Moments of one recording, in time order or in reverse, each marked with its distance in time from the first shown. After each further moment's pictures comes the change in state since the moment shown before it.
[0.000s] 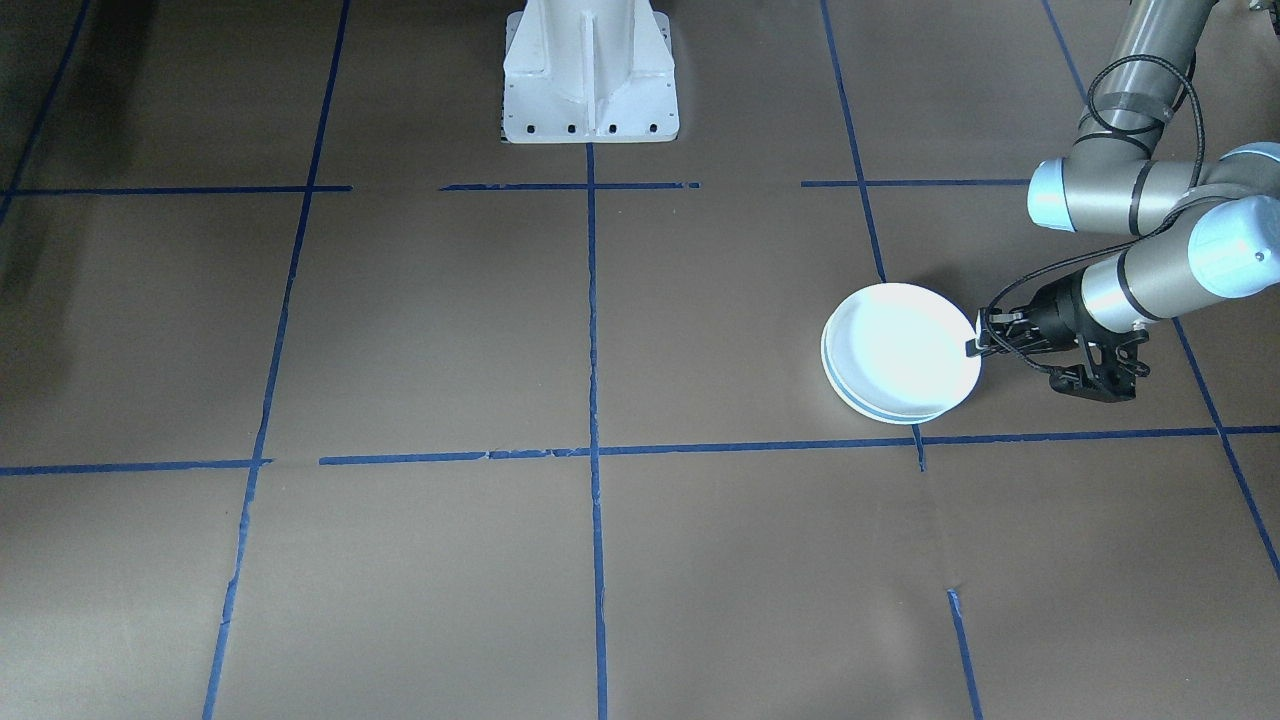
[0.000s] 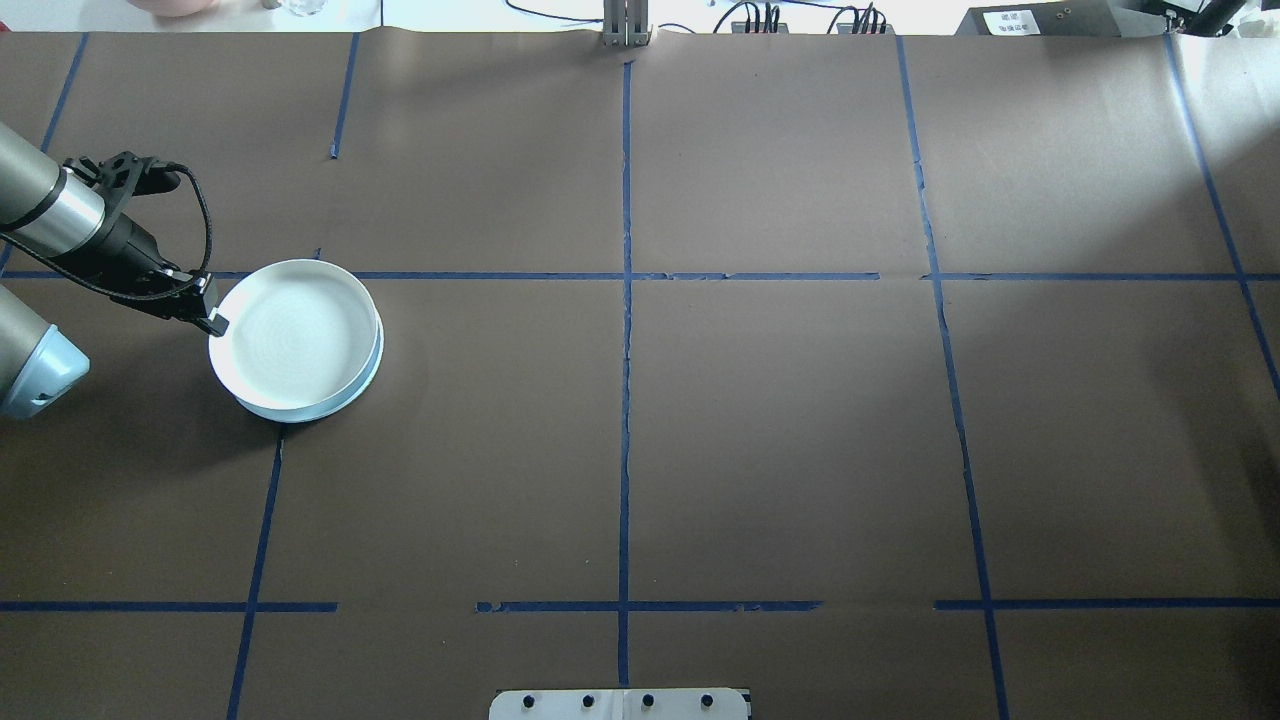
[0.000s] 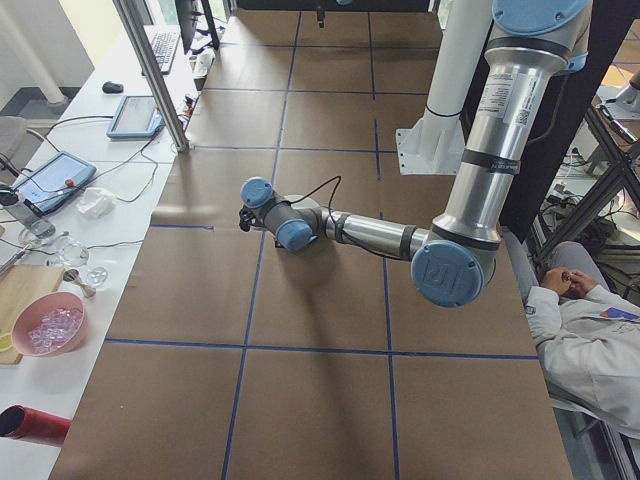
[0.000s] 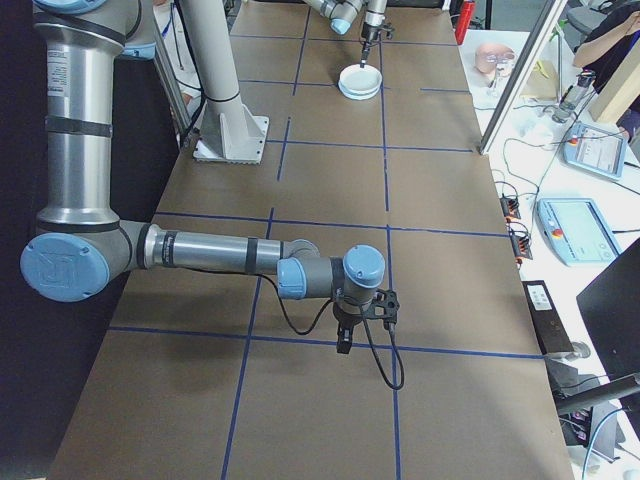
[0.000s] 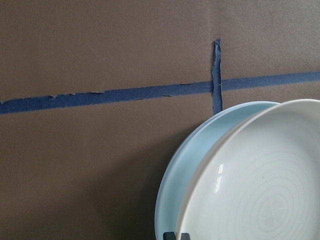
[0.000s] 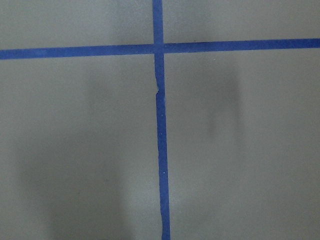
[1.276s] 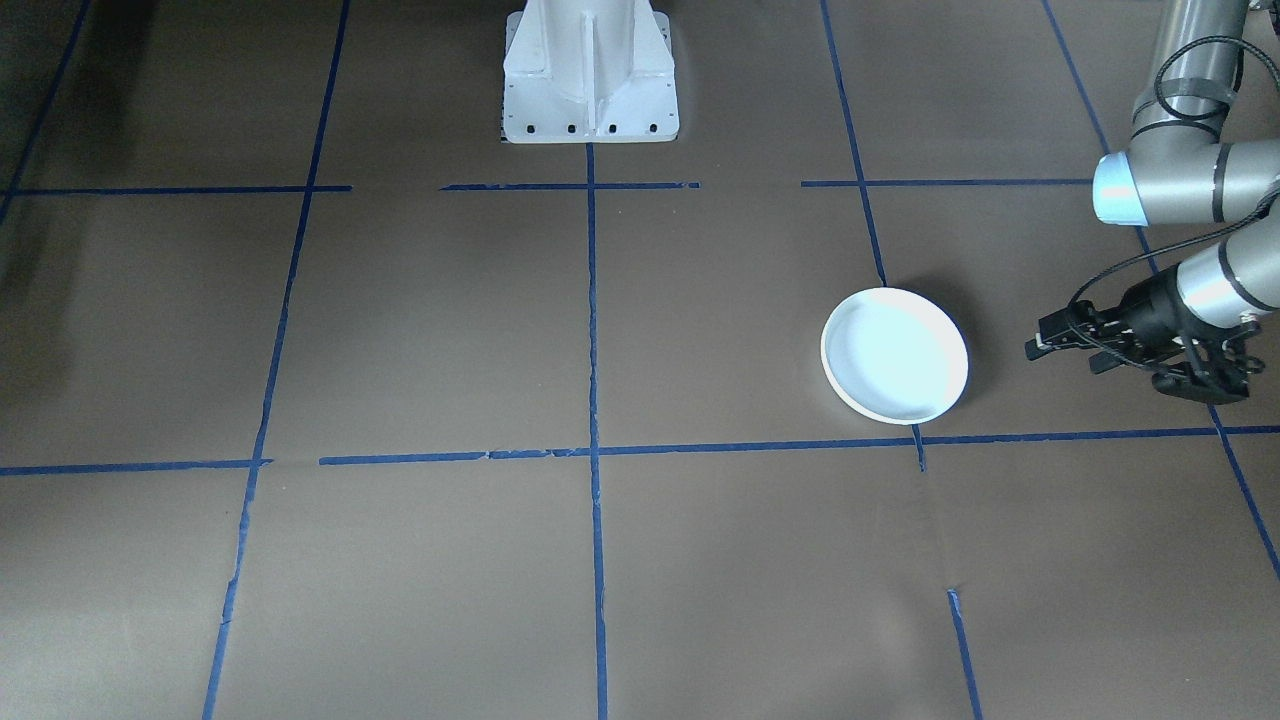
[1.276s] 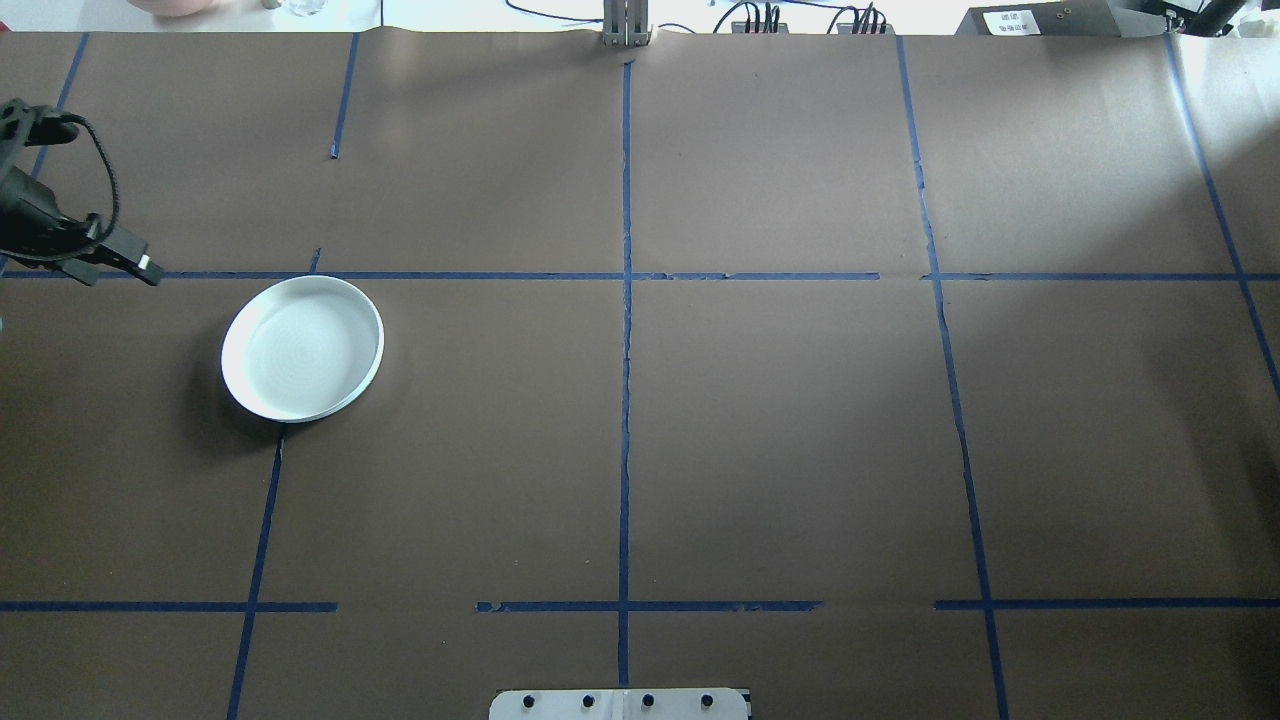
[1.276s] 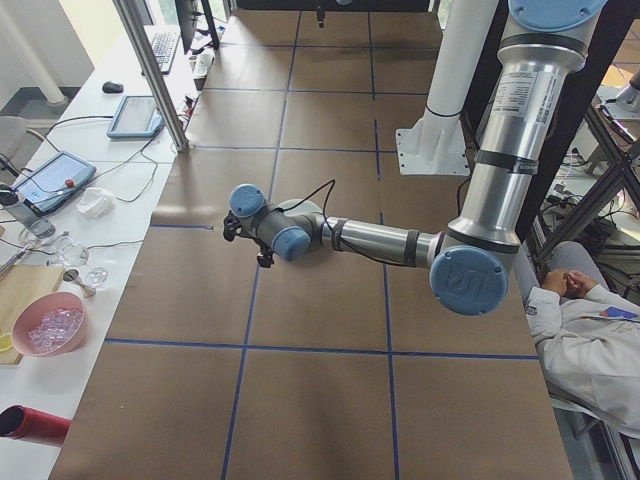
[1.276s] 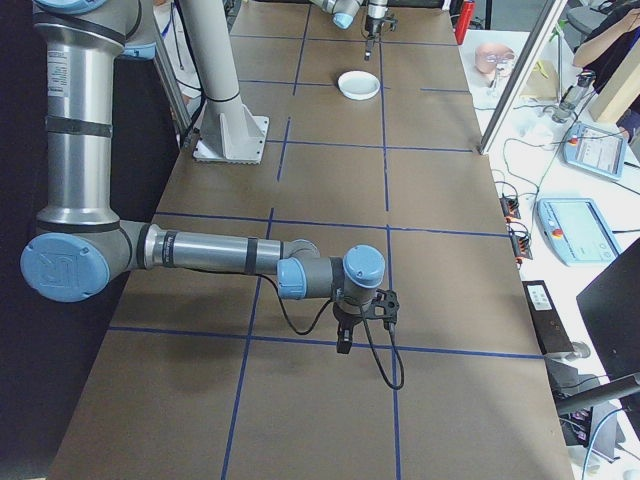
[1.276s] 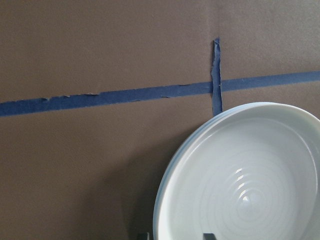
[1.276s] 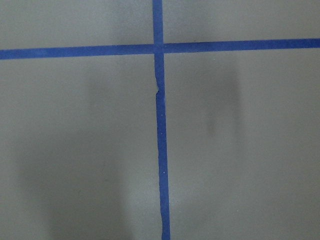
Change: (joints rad) left arm -0.169 0.052 -0.017 0.085 0.023 0.201; right arm 0.000 0.000 0.000 0.000 0.000 0.000
